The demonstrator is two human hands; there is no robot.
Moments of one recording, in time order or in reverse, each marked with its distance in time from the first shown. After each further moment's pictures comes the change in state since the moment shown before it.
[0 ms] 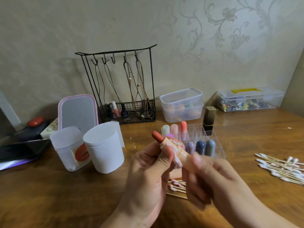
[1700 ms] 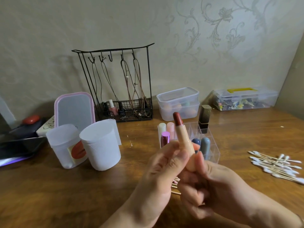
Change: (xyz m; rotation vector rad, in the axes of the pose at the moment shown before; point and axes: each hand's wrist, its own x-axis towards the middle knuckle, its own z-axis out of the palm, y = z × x) left_hand -0.012 0.002 0.013 0.196 -0.204 -0.196; right_hand 0.006 0.006 -0.018 0.383 -0.469 0.184
